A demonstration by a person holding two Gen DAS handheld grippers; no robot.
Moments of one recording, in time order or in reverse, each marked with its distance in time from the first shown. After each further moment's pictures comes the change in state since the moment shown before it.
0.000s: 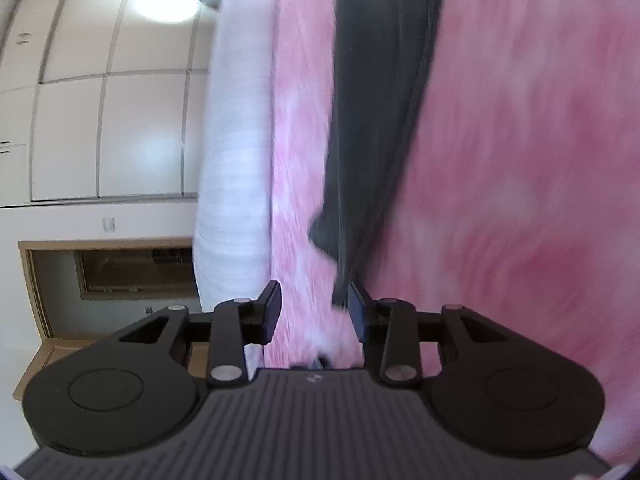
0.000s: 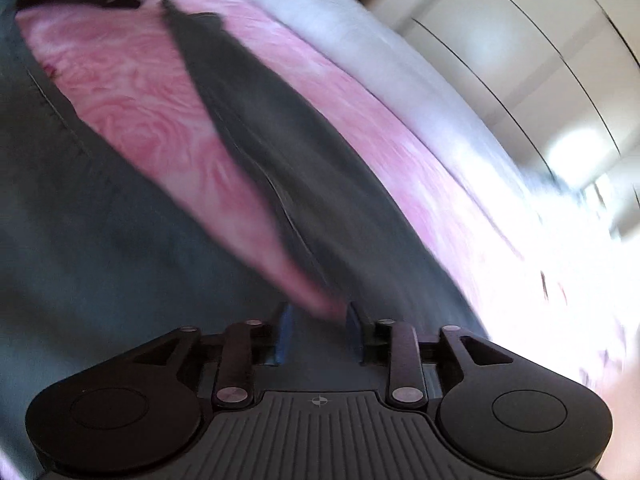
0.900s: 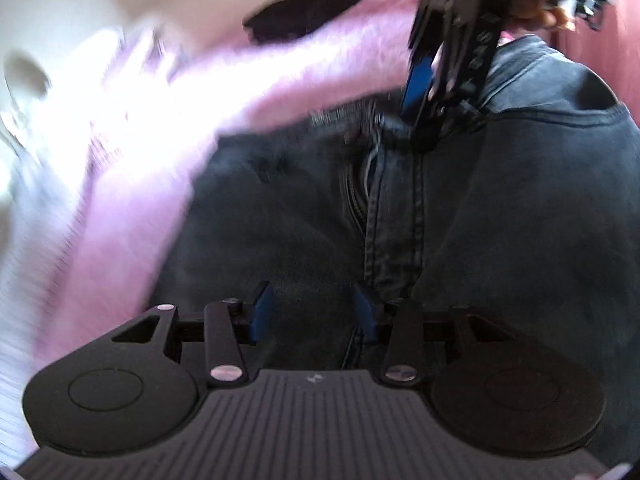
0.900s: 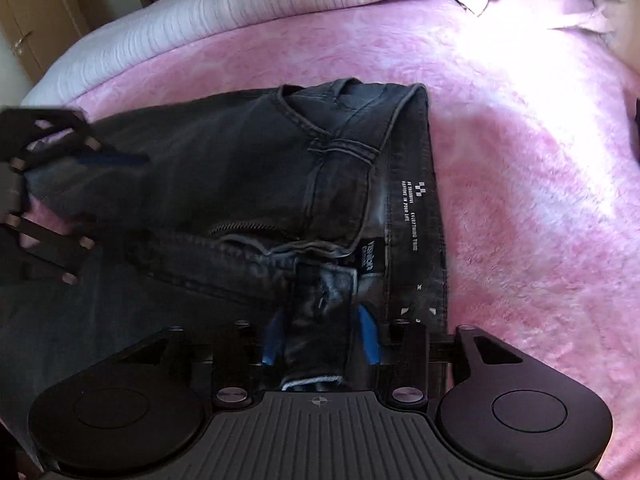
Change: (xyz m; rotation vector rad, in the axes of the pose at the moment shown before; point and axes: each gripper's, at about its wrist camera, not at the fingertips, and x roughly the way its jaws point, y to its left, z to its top) left arm -0.112 -0.023 0.487 -0.182 -0.681 -0.781; right arm 0.041 -0.267 -0.210 0.800 0.175 0.344
